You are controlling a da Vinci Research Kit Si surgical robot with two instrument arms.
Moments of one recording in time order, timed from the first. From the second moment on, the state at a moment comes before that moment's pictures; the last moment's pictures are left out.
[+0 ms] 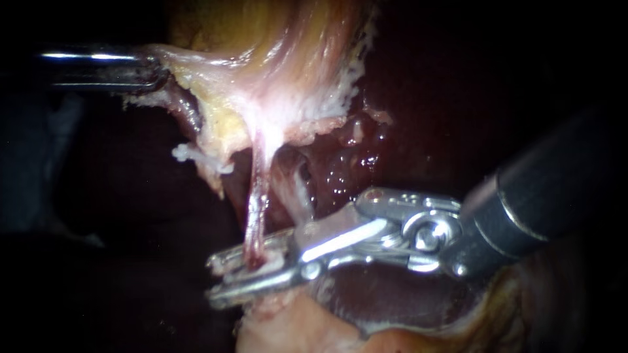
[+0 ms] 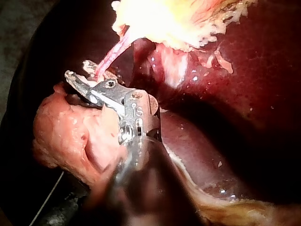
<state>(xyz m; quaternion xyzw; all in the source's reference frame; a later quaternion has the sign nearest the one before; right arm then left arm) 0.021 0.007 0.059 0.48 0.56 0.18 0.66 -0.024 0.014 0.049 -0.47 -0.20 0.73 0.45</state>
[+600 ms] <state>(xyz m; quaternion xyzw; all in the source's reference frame) 0.021 0.007 0.060 0.47 0.56 0.18 0.66 -0.024 0.014 0.049 -0.47 -0.20 0.73 0.45</state>
